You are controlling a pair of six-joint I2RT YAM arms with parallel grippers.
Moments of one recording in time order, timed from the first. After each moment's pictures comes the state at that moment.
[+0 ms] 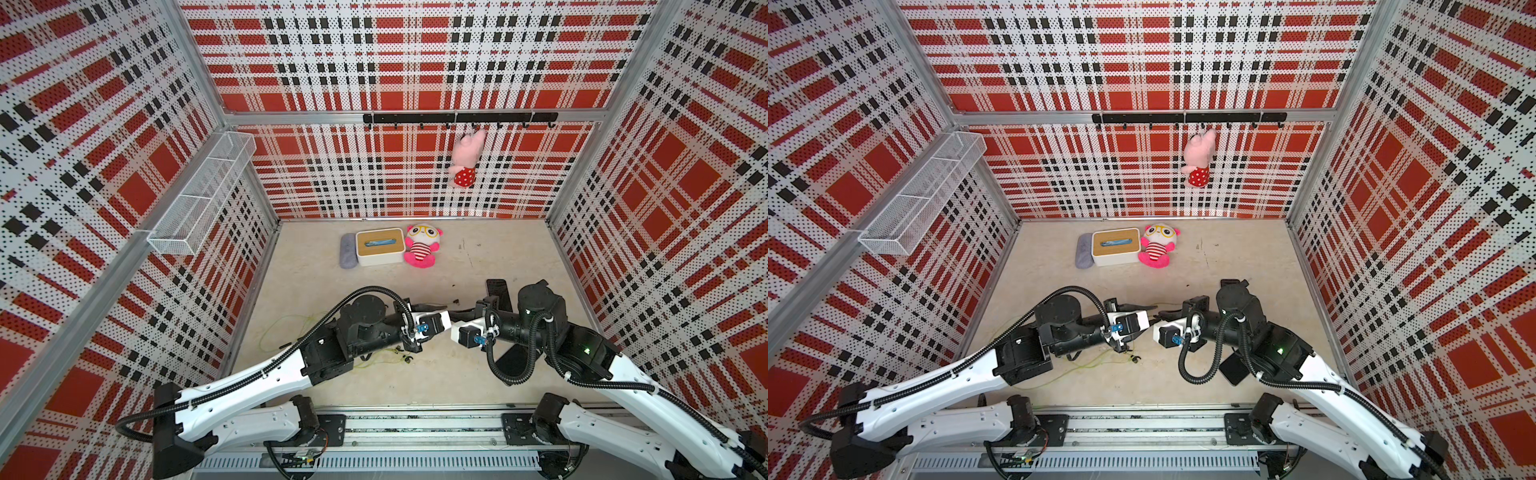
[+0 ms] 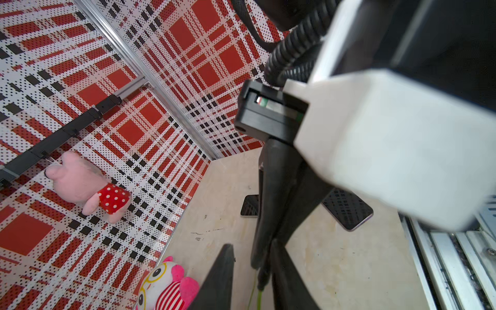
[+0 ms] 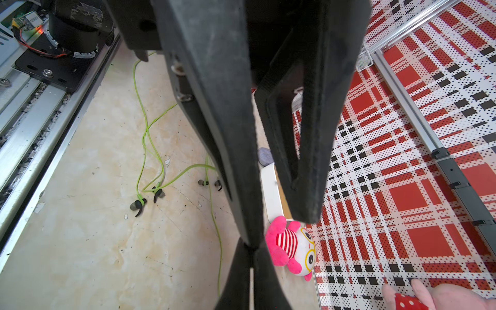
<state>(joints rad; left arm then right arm) -1.08 1.02 0.93 -0.06 0.09 0.55 0.82 0.82 0.92 -0.44 -0.29 -0.97</state>
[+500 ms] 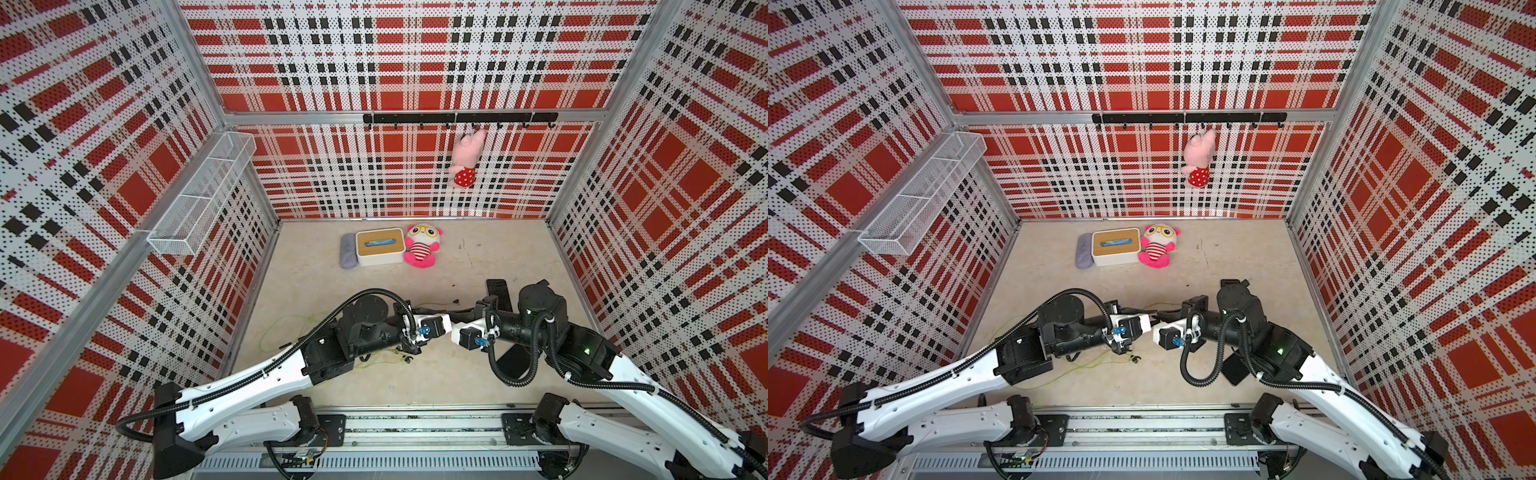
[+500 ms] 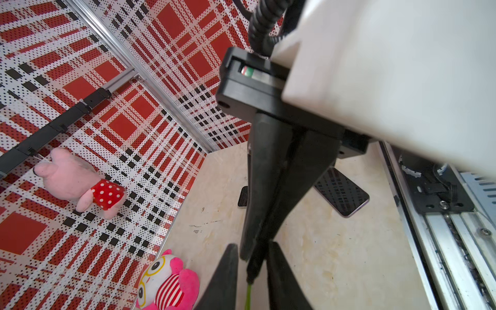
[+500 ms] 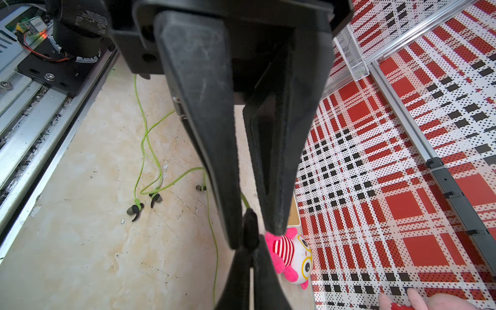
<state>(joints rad) -1.08 1.02 0.93 -0.11 0.10 0.57 0.82 0.82 0.92 -0.42 -0.32 -0.98</state>
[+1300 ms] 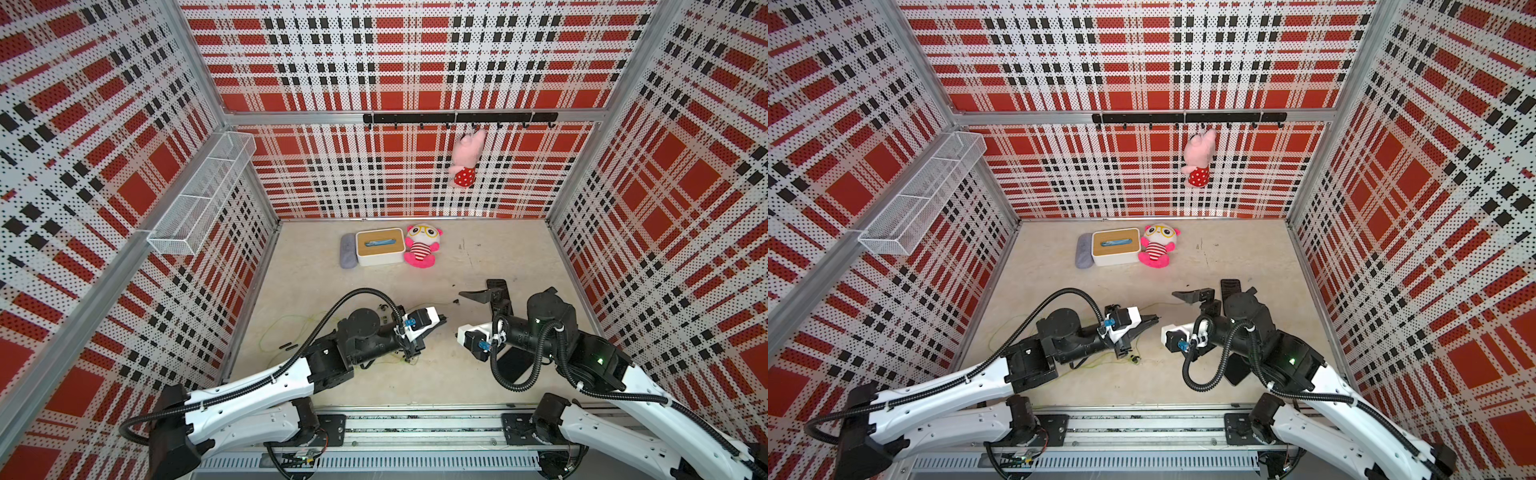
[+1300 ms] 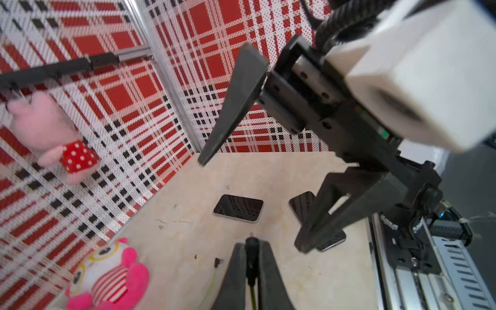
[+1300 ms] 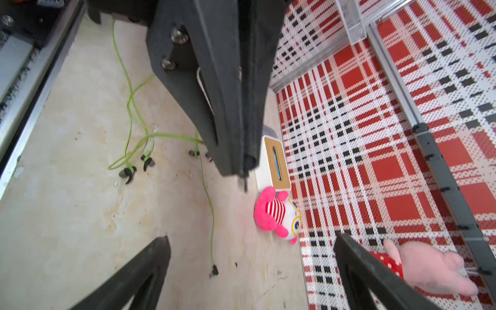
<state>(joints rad) -1.04 0.97 0.64 0.27 0.12 0.16 0.82 0.73 0.90 -0.57 -0.11 -1.01</state>
